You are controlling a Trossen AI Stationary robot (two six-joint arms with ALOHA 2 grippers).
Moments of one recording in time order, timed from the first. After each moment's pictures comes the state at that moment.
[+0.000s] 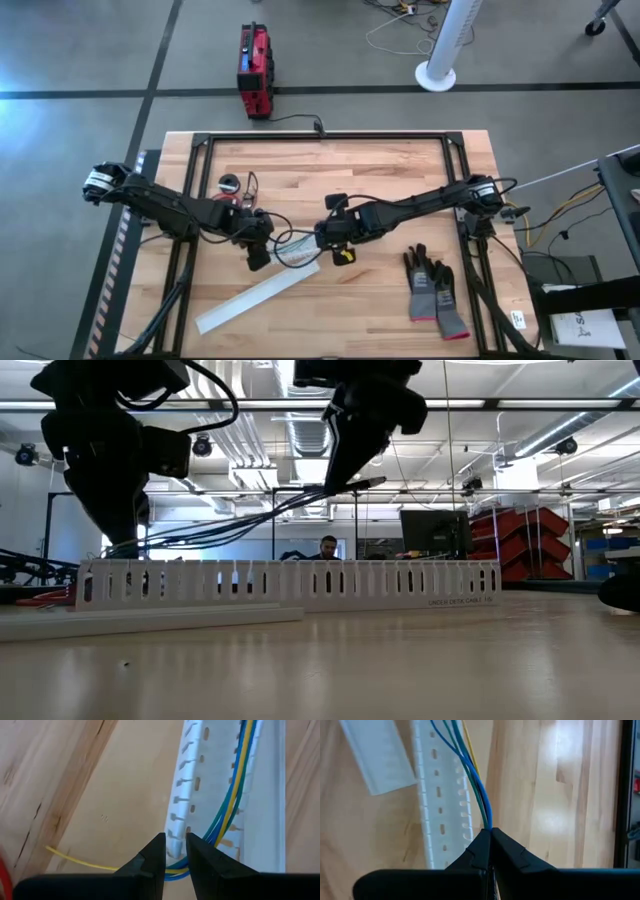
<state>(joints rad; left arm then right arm) -0.22 1.26 0.71 -0.61 -0.03 -0.69 0.18 1.99 1.62 -0.84 0.34 -0.10</state>
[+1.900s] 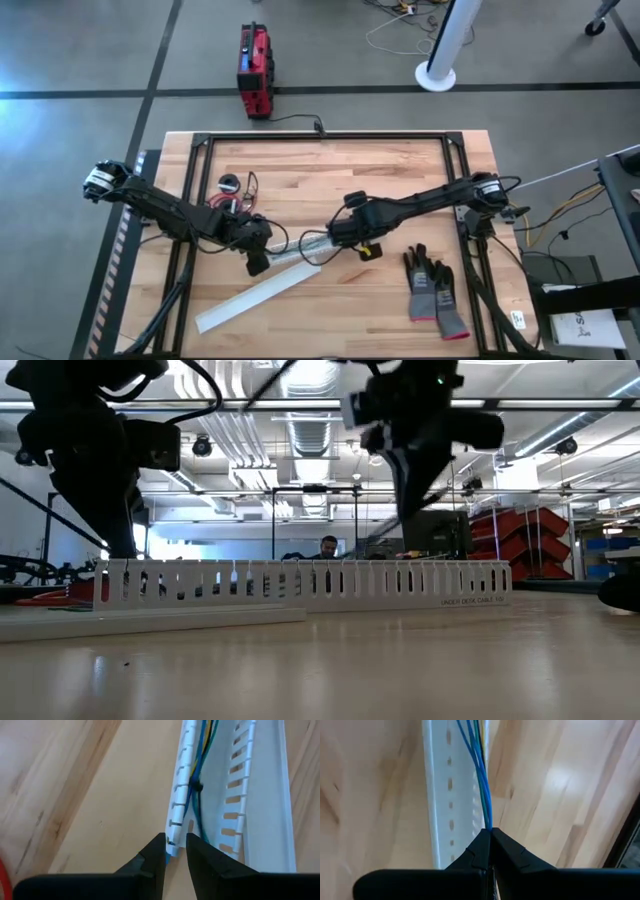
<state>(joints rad) -0.32 1.26 0.68 -0.56 -0.16 -0.74 0.17 1.95 1.53 -1.12 0.30 -0.13</state>
